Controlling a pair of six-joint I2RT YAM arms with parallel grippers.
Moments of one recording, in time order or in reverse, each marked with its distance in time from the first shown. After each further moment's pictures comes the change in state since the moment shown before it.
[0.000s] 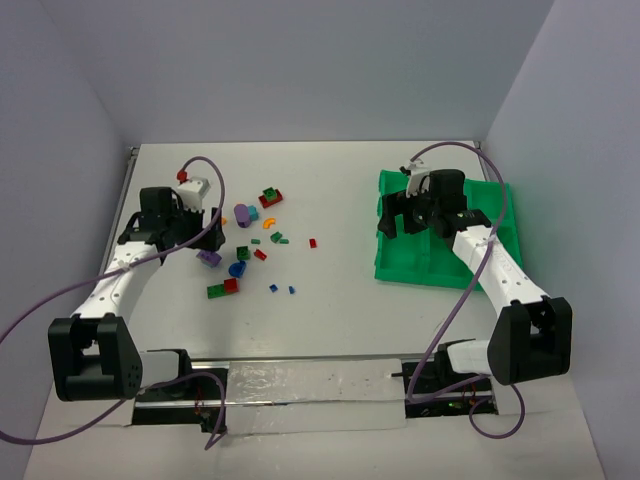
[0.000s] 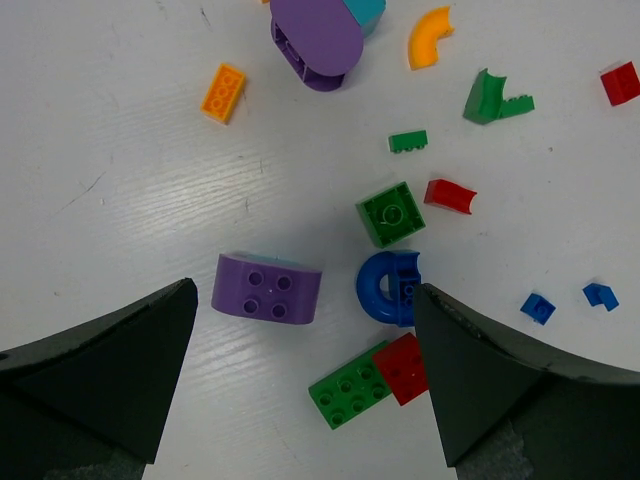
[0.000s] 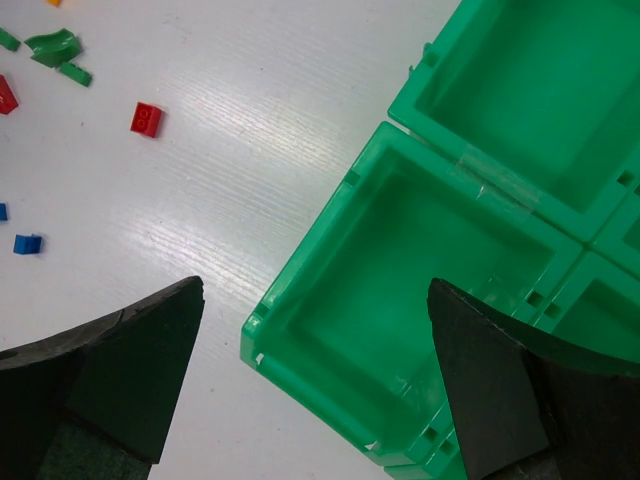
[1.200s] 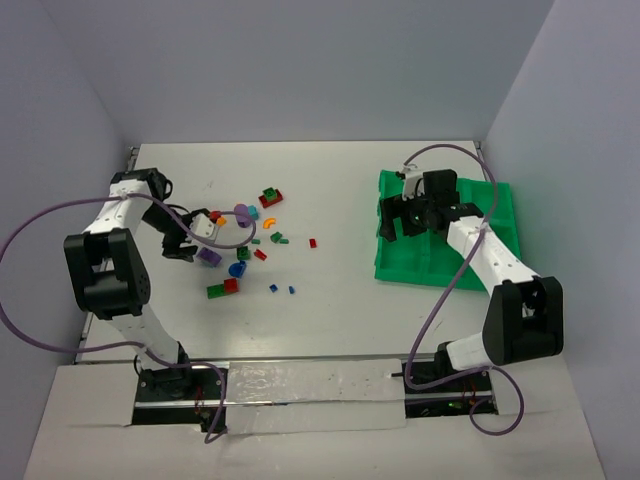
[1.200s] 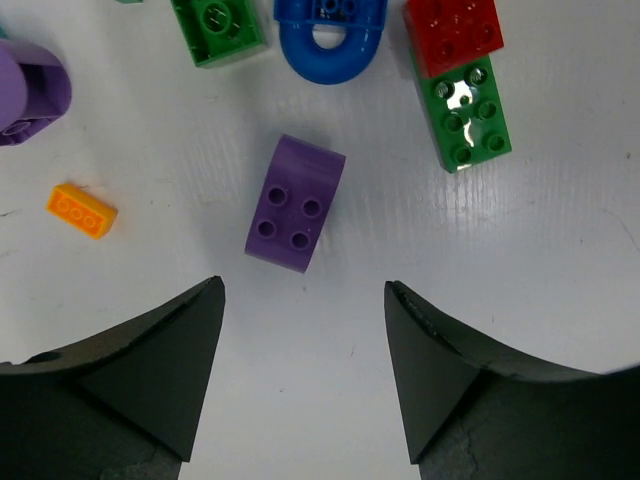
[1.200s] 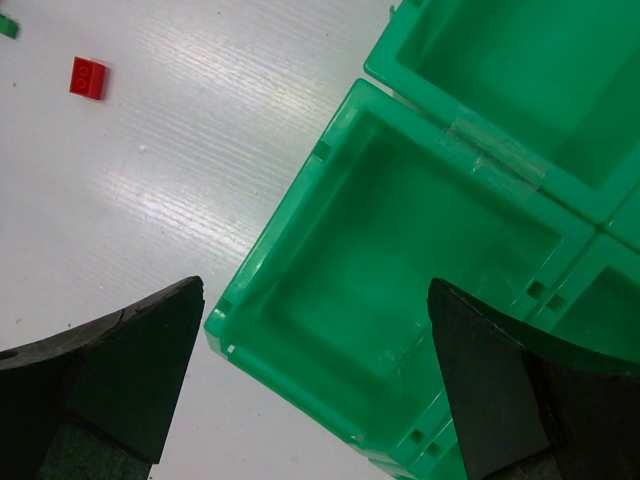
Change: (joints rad) left arm 0.134 0.516 0.520 -0.899 0.193 1.783; right arm 0.000 0.098 0.030 -0.057 0.043 -0.038
